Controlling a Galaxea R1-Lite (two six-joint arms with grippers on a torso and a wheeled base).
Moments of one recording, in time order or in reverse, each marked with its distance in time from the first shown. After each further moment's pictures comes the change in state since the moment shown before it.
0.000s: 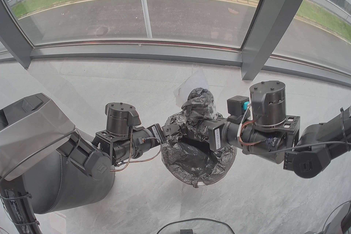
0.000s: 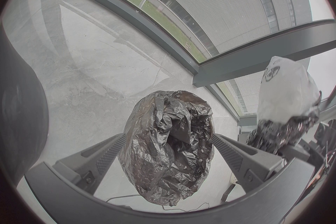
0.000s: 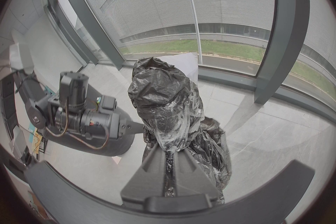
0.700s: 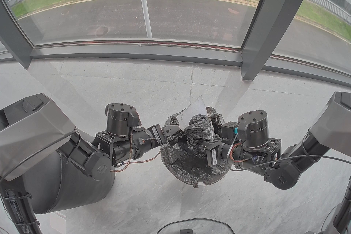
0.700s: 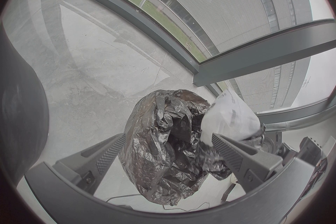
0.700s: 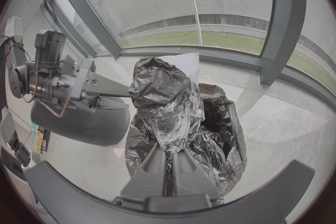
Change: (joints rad) left arm -0.001 0.001 0.004 0.000 0.000 0.002; right arm -0.071 0.219 0.120 -0.263 0.096 0.006
